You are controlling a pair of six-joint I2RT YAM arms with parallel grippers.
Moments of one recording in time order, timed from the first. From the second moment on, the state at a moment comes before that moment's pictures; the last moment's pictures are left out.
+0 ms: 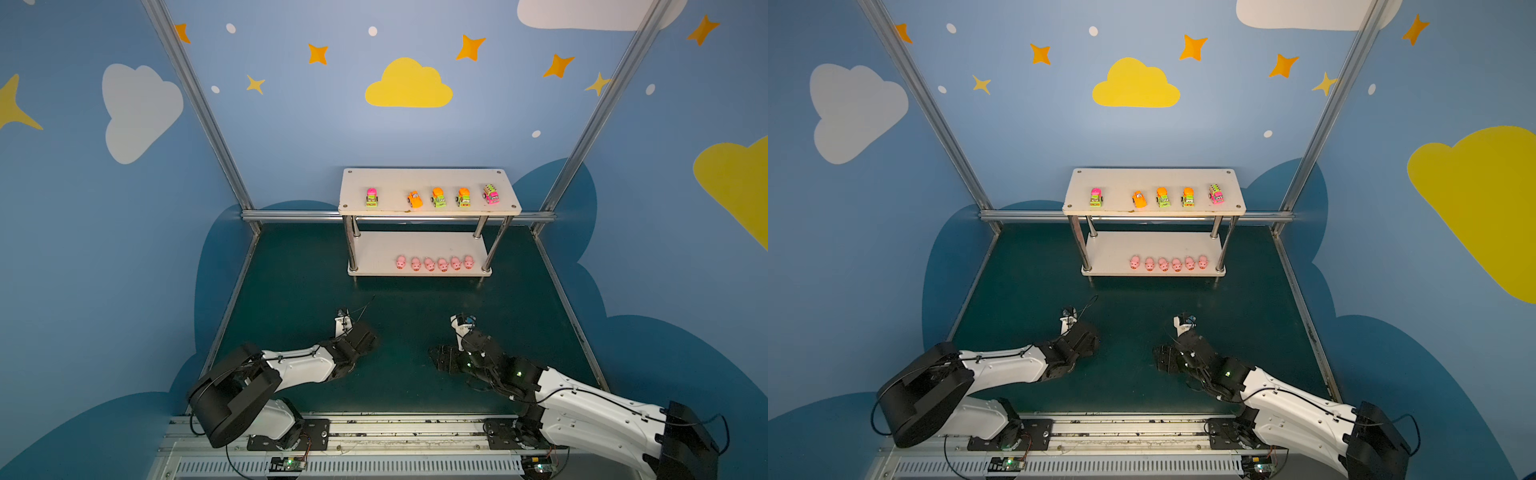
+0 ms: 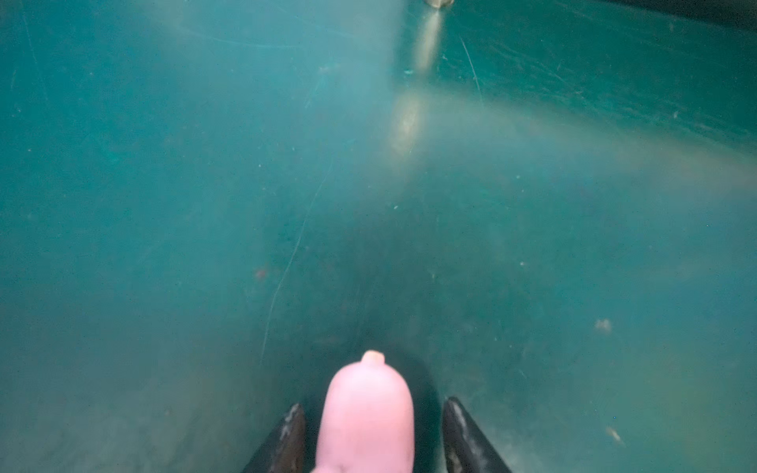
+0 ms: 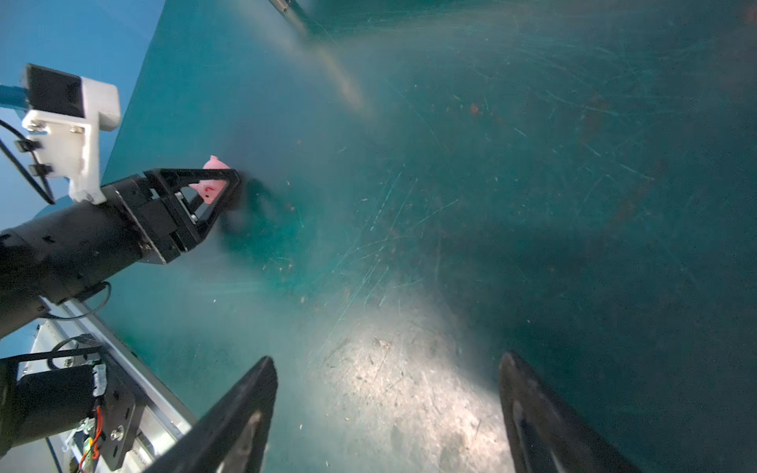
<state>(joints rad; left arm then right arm) -0.77 1.43 0.46 -0.05 -0.54 -0.84 0.95 0.90 0.40 -0.23 0.12 0.76</state>
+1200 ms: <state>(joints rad) -0.79 1.48 0.55 -0.21 -0.56 -0.92 0.92 0.84 0.37 -0.21 0.06 0.76</state>
